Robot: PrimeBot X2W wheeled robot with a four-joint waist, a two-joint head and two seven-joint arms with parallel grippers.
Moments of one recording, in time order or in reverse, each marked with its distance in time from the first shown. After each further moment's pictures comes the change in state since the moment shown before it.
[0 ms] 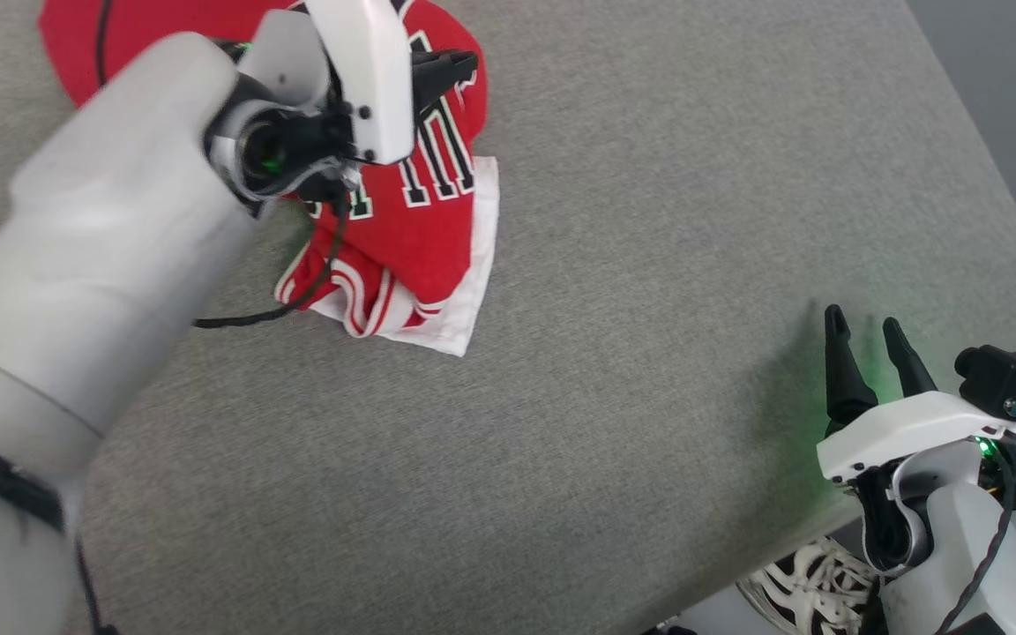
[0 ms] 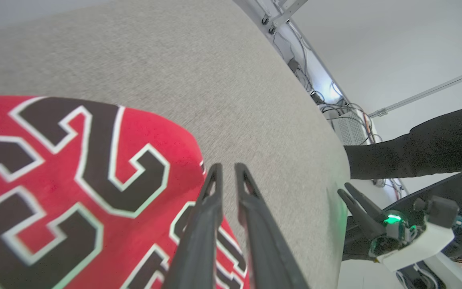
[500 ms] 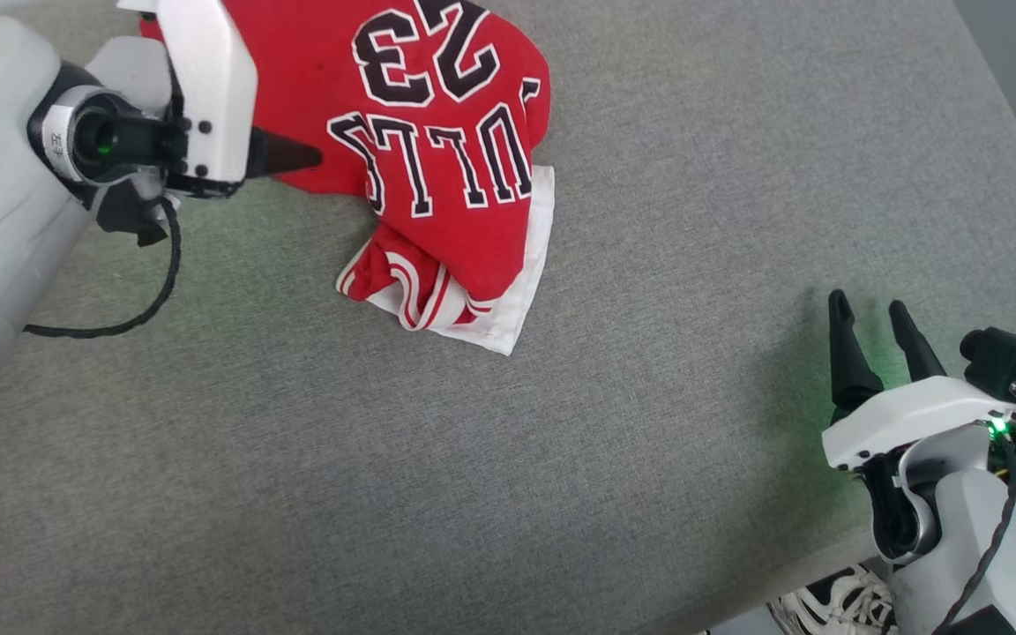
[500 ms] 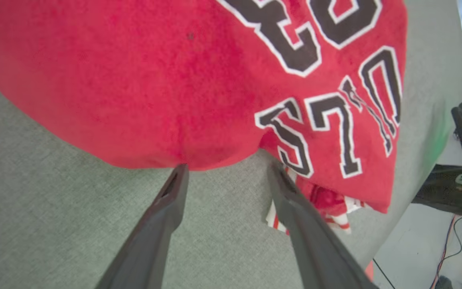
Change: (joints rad) left arm -0.046 0.230 -0.110 -0.056 -0.010 0.068 0.402; right arm -0.005 -0.006 -0.013 -0.038 -0.043 0.000 0.037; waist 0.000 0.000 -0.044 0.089
